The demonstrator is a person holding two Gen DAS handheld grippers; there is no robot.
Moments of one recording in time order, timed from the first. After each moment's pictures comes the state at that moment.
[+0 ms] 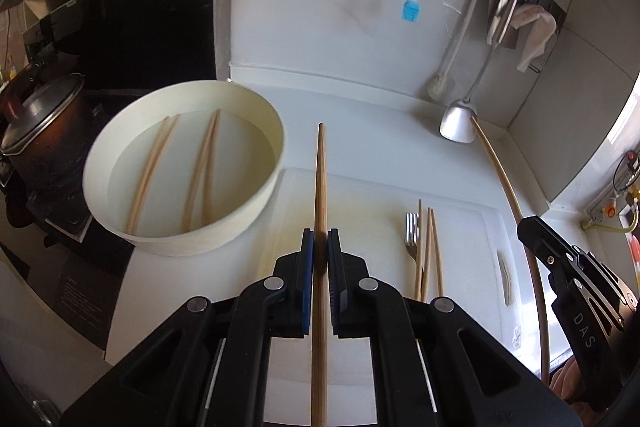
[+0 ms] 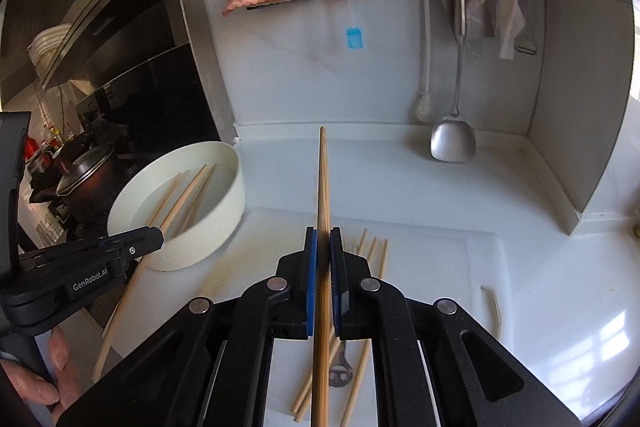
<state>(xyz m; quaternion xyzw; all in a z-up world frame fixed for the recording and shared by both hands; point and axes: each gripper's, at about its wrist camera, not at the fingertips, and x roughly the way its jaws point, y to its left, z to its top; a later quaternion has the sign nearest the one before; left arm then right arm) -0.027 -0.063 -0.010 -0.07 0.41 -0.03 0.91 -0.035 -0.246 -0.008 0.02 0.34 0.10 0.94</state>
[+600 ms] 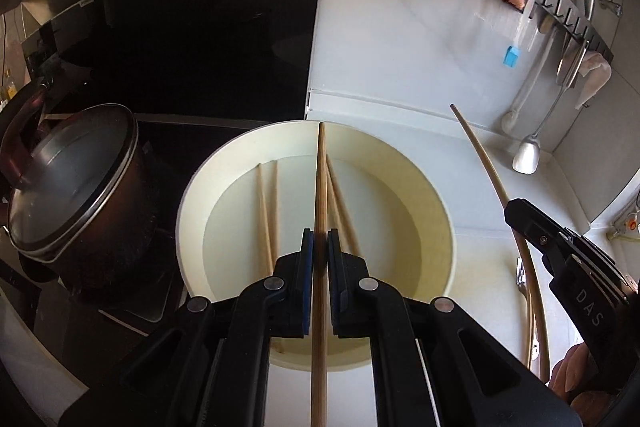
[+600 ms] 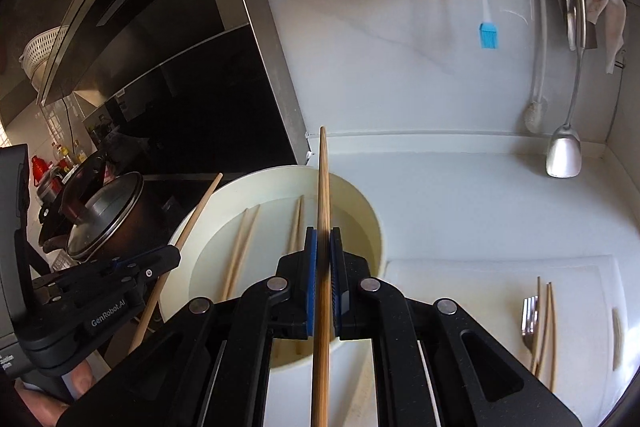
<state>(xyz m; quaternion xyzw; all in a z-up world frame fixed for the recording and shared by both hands) 0.065 0.122 -0.011 -0.05 0.42 -0.03 0.91 0.072 -0.052 -0.016 0.06 0.35 0.11 0.93</state>
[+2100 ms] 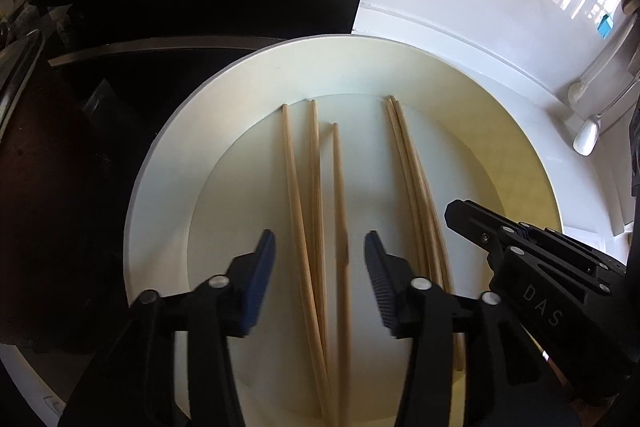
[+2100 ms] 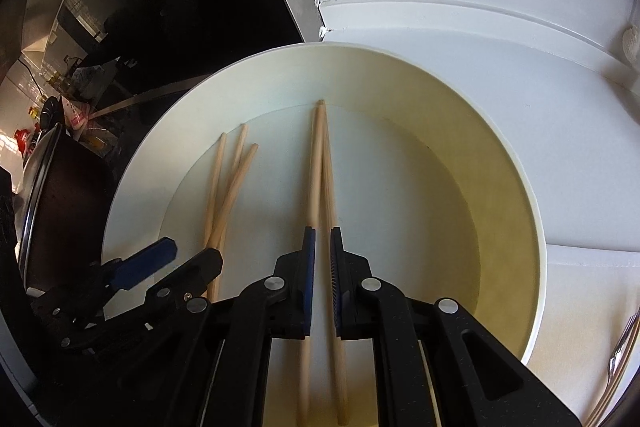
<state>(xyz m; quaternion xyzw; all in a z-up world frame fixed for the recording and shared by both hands) 0.161 0.148 -0.106 -0.07 0.54 -0.01 0.84 0.202 0.009 -0.125 0.07 0.55 0.13 0.82</state>
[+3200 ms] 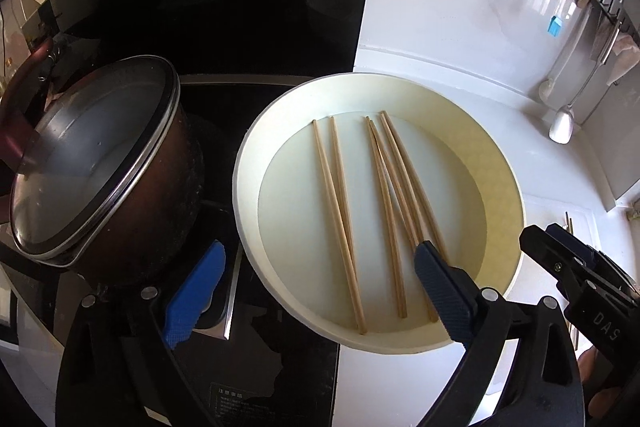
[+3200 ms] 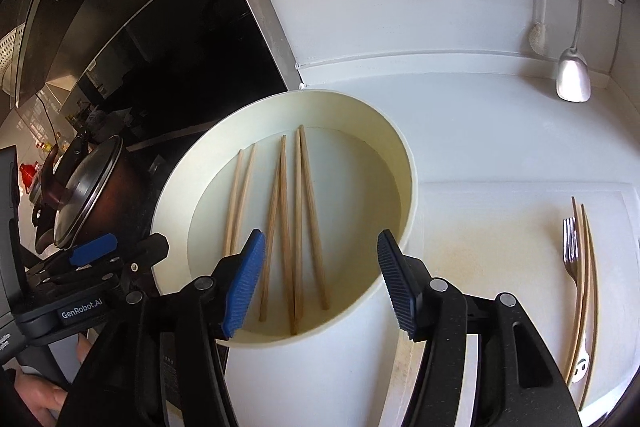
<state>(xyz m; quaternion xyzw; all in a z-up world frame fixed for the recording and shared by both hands) 0.073 0.164 -0.042 -0.03 0.48 -0.02 0.88 0.076 -0.034 -0.064 0.10 0.45 0.08 0.88</state>
